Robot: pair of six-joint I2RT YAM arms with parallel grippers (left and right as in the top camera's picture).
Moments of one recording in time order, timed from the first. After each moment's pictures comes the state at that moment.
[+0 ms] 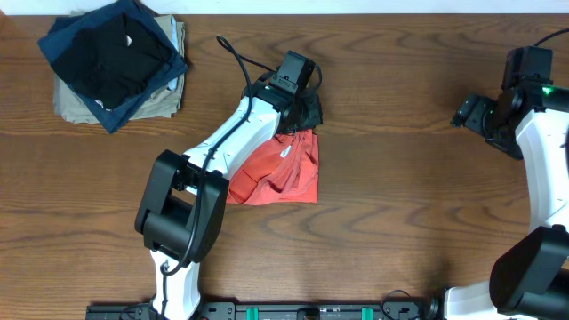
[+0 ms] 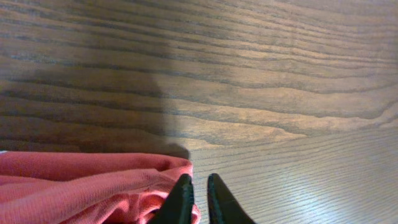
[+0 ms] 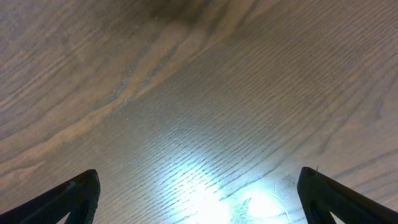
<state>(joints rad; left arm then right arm) -0.50 2.04 1.54 -0.58 0.20 -0.64 -0.21 1.65 1.41 -1.01 0.11 0.38</state>
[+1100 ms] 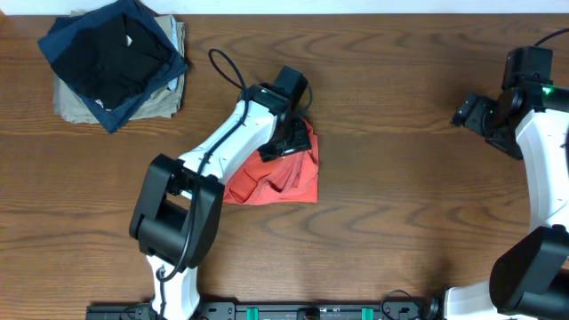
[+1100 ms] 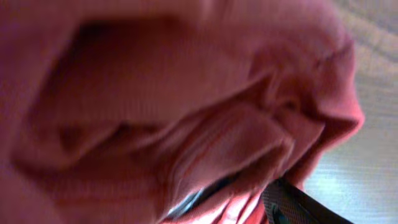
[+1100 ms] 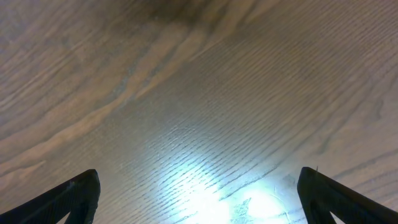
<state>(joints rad) -0.49 2.01 1.50 -0.87 0.16 -0.73 -0.21 1.65 1.41 -1.01 0.11 0.38</state>
